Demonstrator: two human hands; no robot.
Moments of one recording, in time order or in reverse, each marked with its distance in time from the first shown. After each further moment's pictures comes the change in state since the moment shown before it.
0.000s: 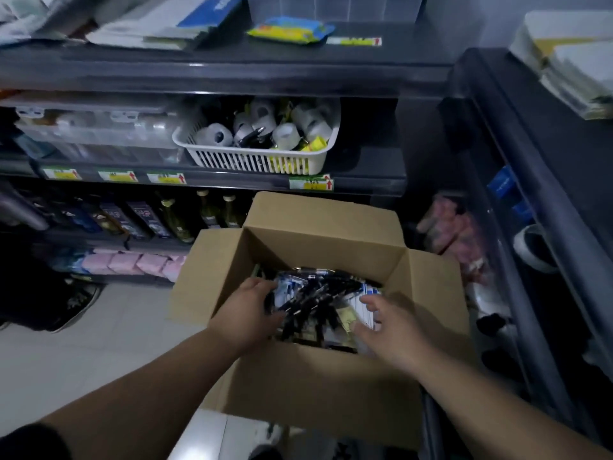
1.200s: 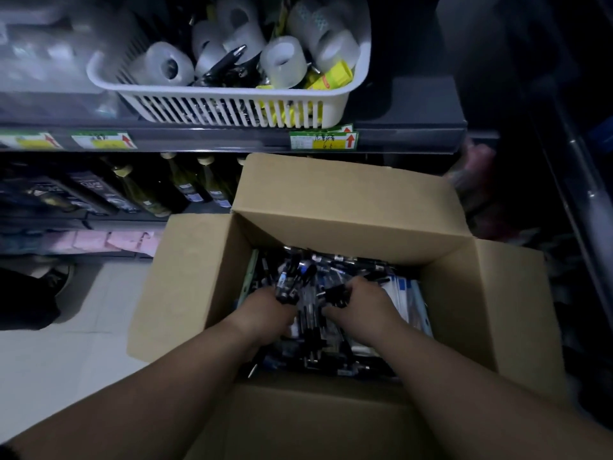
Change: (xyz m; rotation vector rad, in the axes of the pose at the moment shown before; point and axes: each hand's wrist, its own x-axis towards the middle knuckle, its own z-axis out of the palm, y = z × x) left_hand 0.102 -0.031 0.042 -0.580 -0.396 -0.465; right_hand 0.128 -0.032 0.076 -0.067 -0.125 0.254
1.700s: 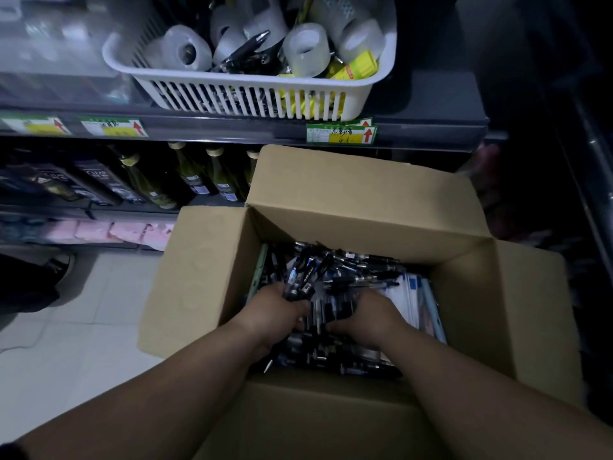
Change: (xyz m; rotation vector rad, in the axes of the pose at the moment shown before) left_hand -0.003 -0.009 -0.002 -0.170 -0.011 0.062; right_hand 0.008 0.000 0.016 -0.126 -0.162 0.081
